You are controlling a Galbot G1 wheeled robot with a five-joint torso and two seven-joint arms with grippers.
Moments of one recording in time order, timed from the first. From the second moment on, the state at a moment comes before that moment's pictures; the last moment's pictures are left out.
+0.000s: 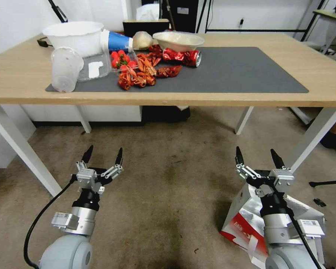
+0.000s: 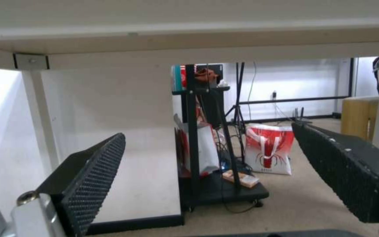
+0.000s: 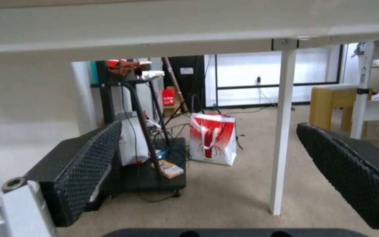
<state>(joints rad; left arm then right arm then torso) 1.65 -1.44 -0.61 -2.18 -0.20 -0.20 0.13 -1.74 1.52 0.61 2.36 0.14 0.07 0.01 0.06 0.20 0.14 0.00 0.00</state>
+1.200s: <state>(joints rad) 1.64 -1.43 -0.61 -2.16 -0.20 -0.20 0.12 -1.74 1.51 0.62 2.32 0.16 0.08 0.01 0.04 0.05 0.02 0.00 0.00</state>
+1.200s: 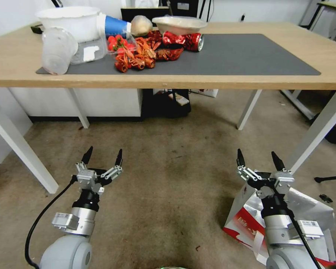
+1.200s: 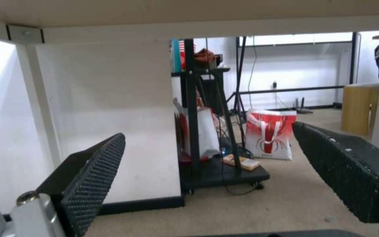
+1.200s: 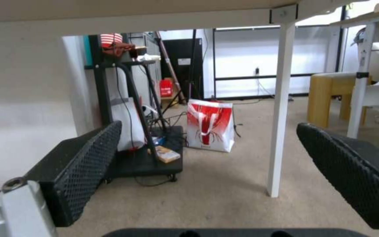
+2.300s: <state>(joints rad) 1.62 -1.37 -0.62 -2.12 -0.28 -0.26 0.08 -1.78 1.41 0.90 2.27 0.22 0.07 -0.08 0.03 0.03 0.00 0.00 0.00</state>
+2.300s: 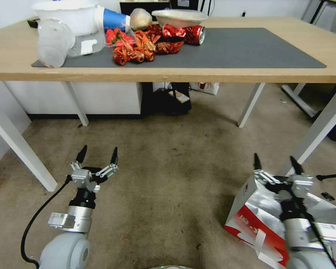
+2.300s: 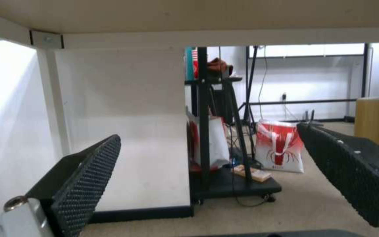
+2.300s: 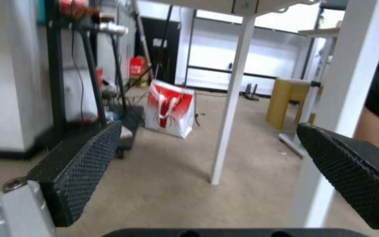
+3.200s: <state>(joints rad) 1.63 -1.38 -0.61 -2.11 -0.26 -0.24 0.04 -1.58 1.03 1.11 1.74 0.18 0.27 -0.53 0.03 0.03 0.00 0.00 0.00</state>
